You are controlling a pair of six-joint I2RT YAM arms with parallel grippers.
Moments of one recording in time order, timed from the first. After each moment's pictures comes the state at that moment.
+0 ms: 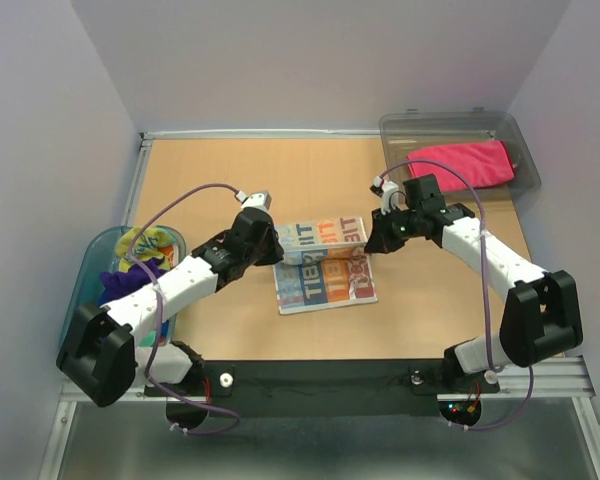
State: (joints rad) left arm -0.65 1.23 0.81 -0.29 -0.14 -0.63; right arm 0.31 1.43 1.03 -0.54 -0.50 -0.05
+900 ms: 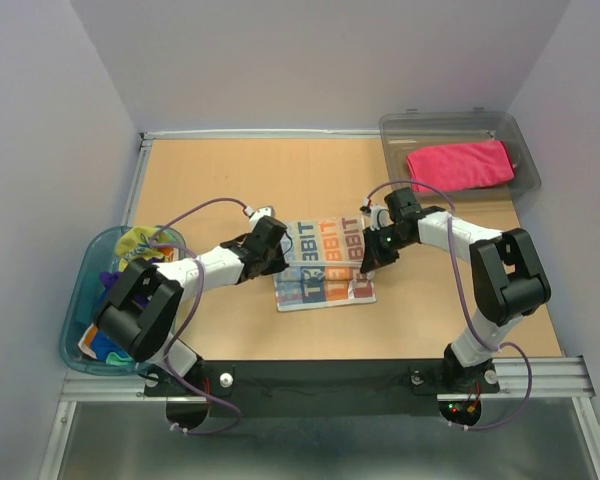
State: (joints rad) left arm -0.65 1.51 0.76 -0.17 -0.19 -0.75; right arm 0.32 1.70 1.00 -0.53 -0.49 0.02
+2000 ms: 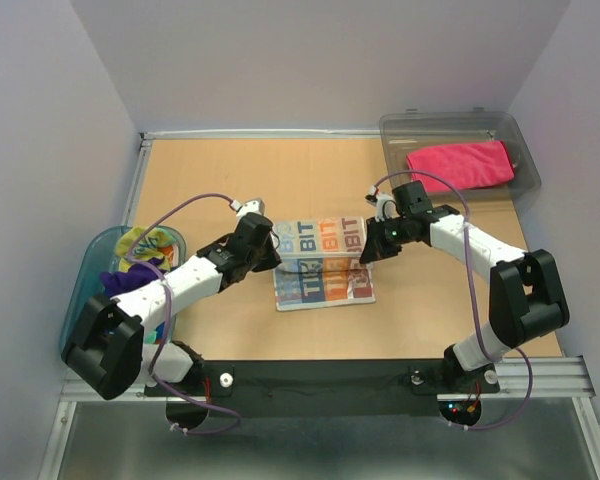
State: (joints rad) left arm -0.63 1.28 0.75 -0.27 -0.18 -0.75; right arm 0.32 1.54 1.00 -0.53 -0.51 0.08
